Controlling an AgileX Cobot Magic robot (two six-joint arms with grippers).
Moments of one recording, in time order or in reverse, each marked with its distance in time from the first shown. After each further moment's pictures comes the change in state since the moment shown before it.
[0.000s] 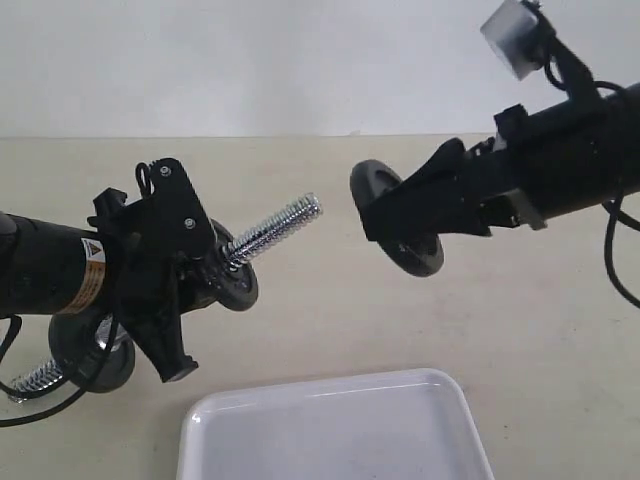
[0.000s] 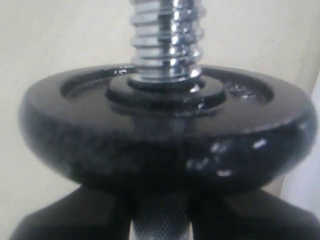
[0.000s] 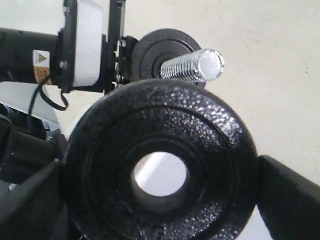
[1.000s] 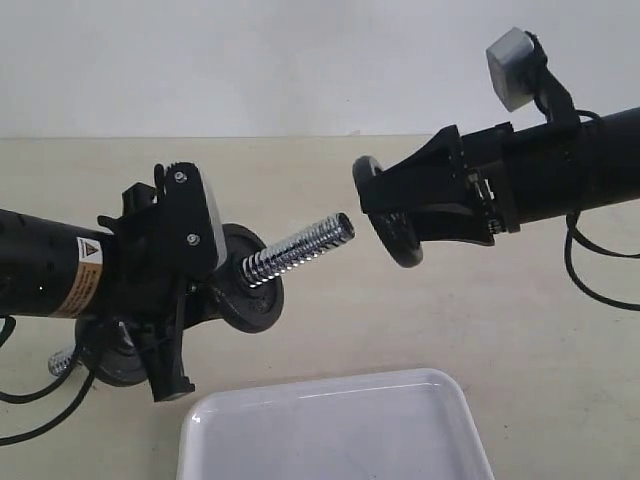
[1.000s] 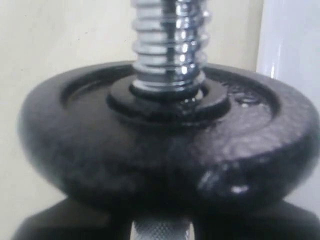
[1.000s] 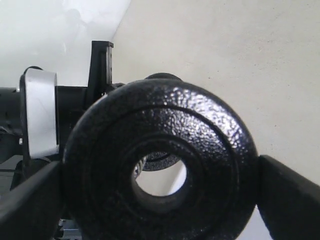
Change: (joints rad) left arm 0.000 -0.048 0.000 0.035 -0.160 0.109; right arm -0.070 0.189 -0.002 0.191 0.101 -0.049
